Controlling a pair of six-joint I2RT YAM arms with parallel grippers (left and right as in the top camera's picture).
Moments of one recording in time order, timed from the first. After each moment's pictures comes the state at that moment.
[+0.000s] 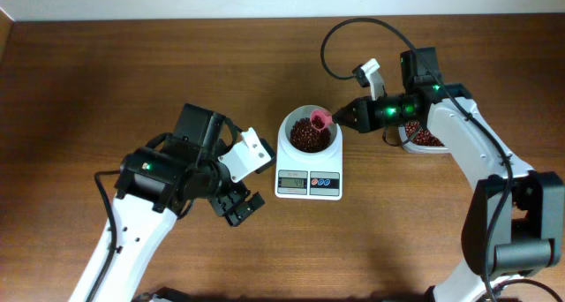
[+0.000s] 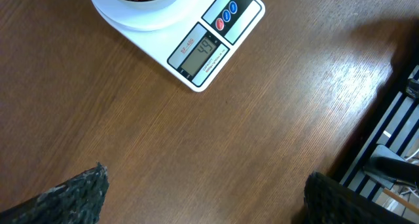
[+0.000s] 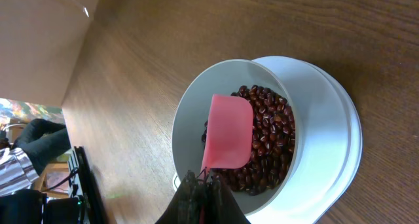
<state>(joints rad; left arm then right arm) -0.35 1.24 1.23 -1.20 0.30 0.56 0.11 1.84 1.34 -0.64 -0.89 -0.10</state>
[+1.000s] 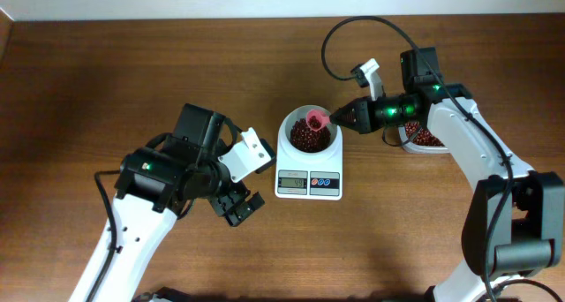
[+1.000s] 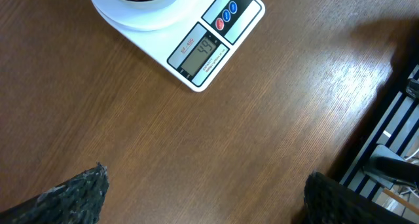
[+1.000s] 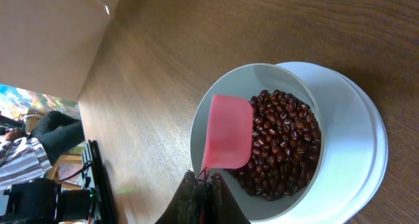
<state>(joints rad) -0.35 1.24 1.23 -1.20 0.30 0.56 0.11 1.84 1.34 -0.64 -0.96 -0.13</state>
